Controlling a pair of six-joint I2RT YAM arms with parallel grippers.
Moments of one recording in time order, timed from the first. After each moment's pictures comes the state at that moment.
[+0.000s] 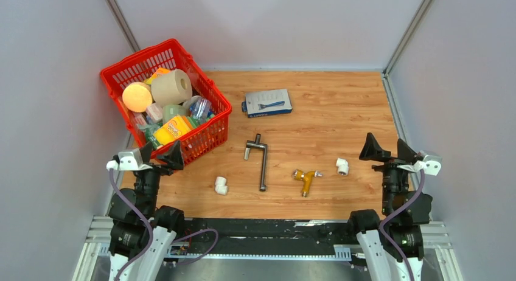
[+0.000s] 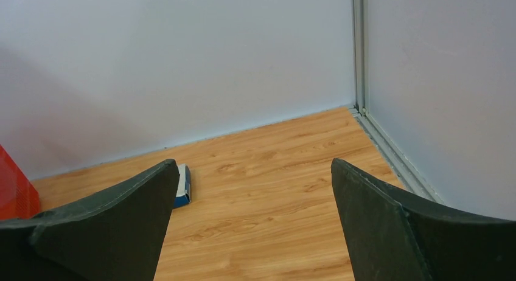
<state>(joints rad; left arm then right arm) -0.26 0.01 0.57 -0.36 -0.24 -0.19 0.10 0.04 0.57 -0.24 0.23 0.17</state>
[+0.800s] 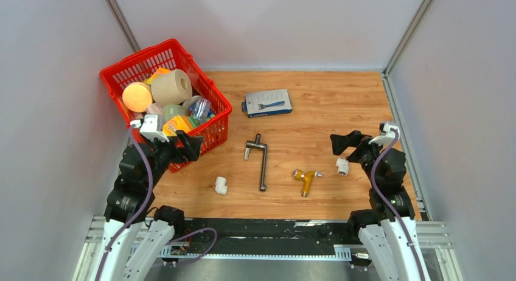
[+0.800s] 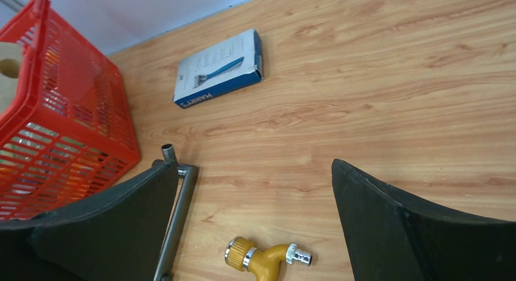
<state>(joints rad) -0.26 0.45 0.83 -0.58 0.01 -0.35 0.10 0.44 0.55 -0.29 -0.10 0.46</state>
